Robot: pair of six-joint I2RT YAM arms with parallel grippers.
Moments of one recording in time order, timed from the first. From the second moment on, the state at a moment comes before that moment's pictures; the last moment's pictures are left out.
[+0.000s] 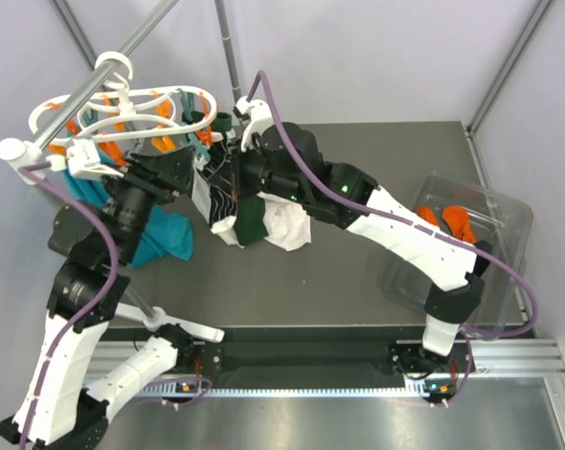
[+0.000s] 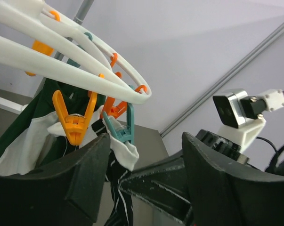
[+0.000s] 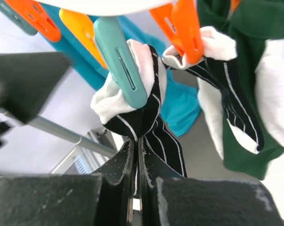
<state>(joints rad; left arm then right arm) -0.46 0.77 1.34 -0.34 -0.21 -0.66 1.11 1.78 2.15 -0.57 0.10 0.48</state>
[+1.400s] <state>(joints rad) -0.46 0.89 1.39 -0.39 -0.54 -0.43 0.95 1.71 2.00 -0.38 -0.08 0.34</state>
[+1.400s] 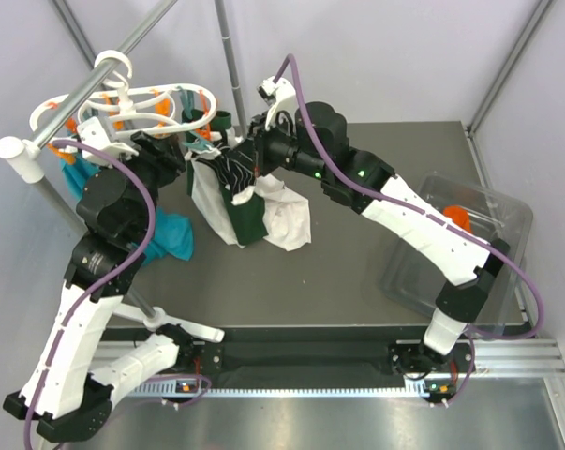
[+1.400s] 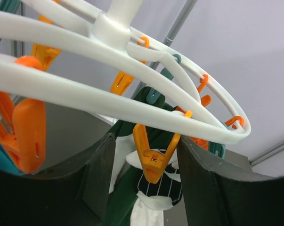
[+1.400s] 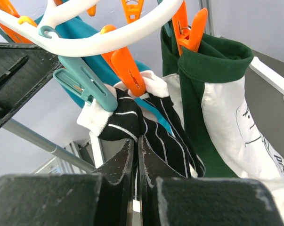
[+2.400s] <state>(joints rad) -0.46 1.01 1.62 -0.62 -0.40 -0.51 1.10 1.56 1.95 -0.53 -0.03 0.36</state>
